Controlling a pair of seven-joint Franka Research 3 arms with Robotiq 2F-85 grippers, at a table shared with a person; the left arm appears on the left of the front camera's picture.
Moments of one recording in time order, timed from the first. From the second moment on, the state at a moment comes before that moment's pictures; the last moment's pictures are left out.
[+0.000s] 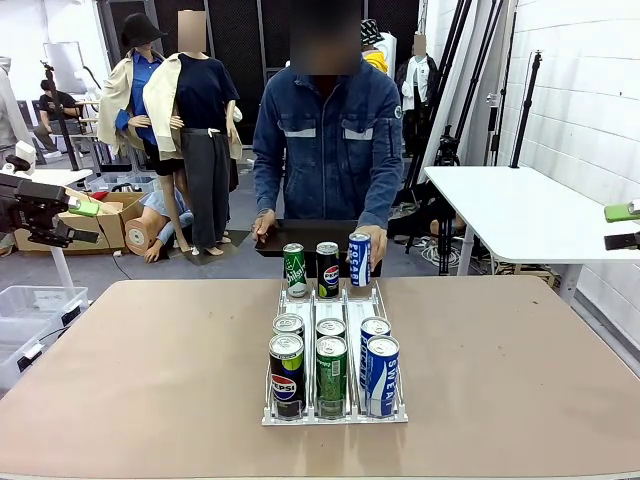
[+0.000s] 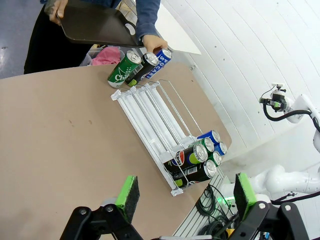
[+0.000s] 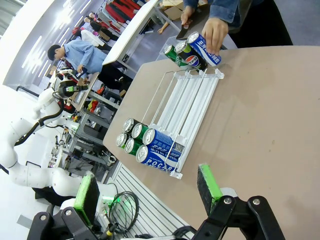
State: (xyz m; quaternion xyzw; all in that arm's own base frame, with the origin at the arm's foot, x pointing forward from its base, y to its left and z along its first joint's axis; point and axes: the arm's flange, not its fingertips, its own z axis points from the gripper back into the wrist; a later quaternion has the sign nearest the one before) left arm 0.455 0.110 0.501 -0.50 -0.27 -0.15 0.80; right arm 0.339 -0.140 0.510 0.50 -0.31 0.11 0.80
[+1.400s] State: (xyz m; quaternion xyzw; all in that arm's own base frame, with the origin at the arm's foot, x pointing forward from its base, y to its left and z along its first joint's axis) left arm 0.455 0.109 0.501 -0.50 -0.27 -0.15 0.80; right arm 0.344 -0.116 0.515 0.49 -0.30 0.14 0.81
